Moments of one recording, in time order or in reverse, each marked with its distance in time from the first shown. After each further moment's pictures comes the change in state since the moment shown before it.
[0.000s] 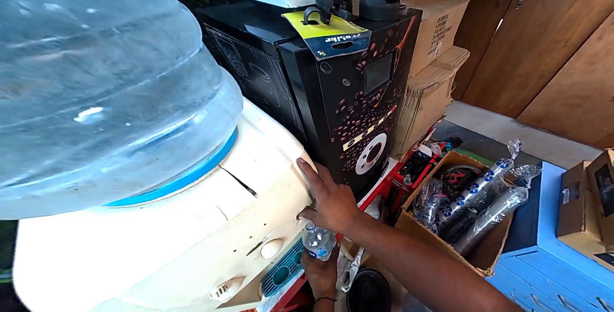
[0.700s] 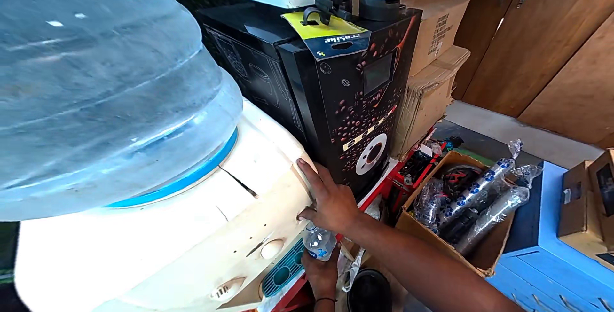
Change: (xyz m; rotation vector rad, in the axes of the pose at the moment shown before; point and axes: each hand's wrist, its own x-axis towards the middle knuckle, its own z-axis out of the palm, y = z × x) left_hand 0.000 -0.001 0.001 -0.038 0.006 -0.001; right_hand 0.000 0.001 0.001 -0.004 0.000 -0.006
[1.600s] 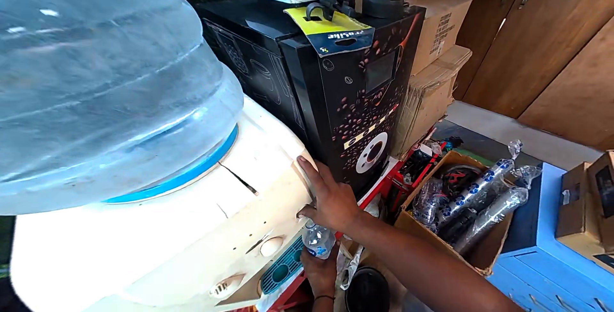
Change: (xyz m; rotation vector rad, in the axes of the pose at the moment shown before) left_hand 0.000 0.000 -0.001 0.050 -0.010 -0.016; right_hand 0.000 -0.001 -0.001 -0.009 -0.002 0.009
